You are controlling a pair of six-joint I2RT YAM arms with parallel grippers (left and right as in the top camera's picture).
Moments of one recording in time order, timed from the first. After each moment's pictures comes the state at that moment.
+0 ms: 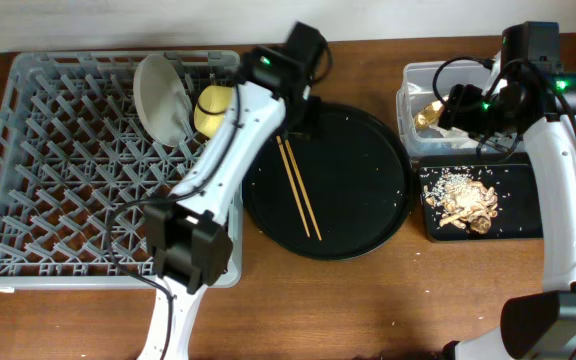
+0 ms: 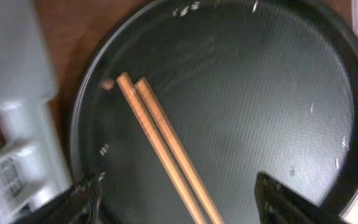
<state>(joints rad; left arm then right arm) -0.53 2.31 2.35 -1.31 -0.01 -0.33 -0.09 1.69 1.77 -1.22 -0.08 0.32</state>
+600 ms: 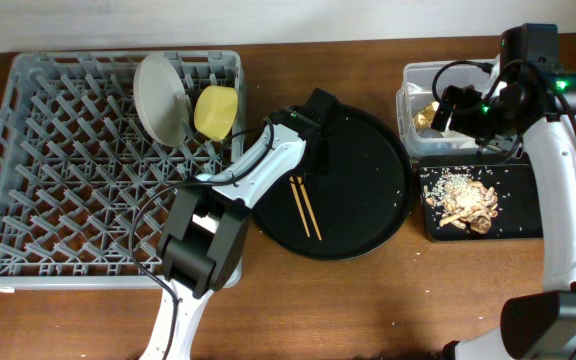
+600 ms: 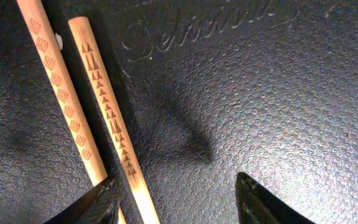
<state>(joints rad) -0.59 2.31 1.86 -0.87 -0.04 -0.60 -0.09 1.69 1.77 -1.25 -0.08 0.31</state>
